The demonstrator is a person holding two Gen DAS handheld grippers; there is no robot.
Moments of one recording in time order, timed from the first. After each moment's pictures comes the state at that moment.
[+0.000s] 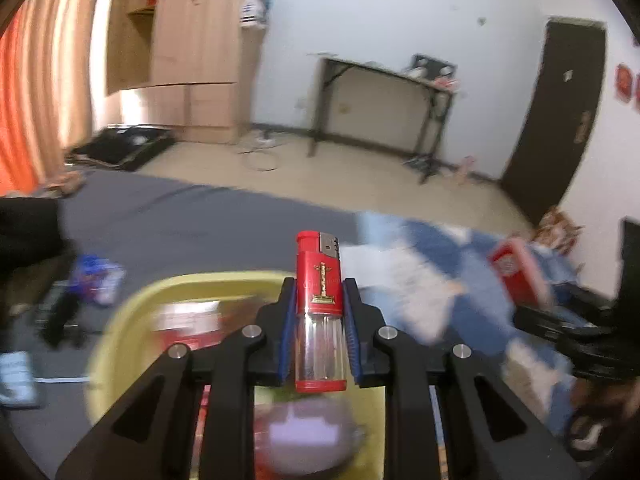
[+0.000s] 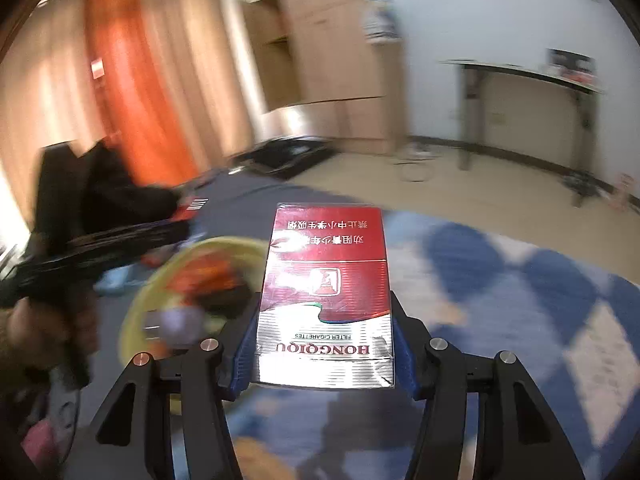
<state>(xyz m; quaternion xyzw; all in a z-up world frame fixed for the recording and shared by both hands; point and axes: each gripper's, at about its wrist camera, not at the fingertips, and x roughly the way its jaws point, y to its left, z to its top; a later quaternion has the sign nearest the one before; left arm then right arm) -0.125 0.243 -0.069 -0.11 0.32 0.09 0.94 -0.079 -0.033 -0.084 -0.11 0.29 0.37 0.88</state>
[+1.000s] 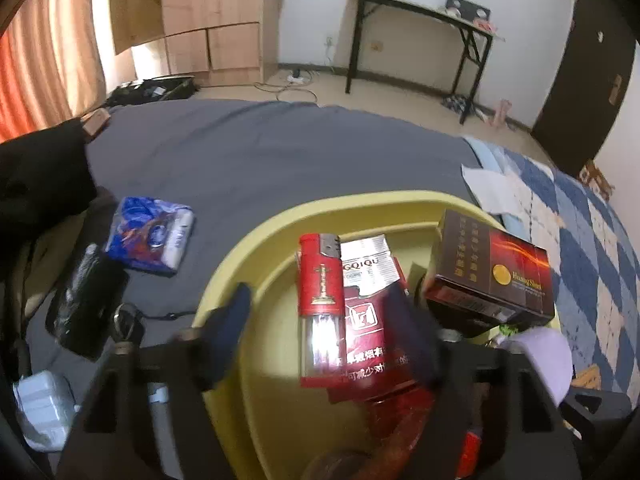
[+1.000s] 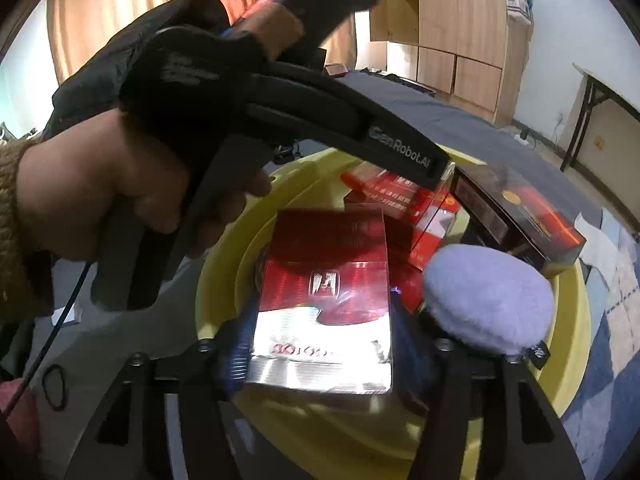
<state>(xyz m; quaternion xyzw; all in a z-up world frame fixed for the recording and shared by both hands) -0.120 0.344 -0.149 -0.10 0.42 0.10 0.90 -0.182 0.180 -0.196 -0.25 0.34 0.44 0.79</state>
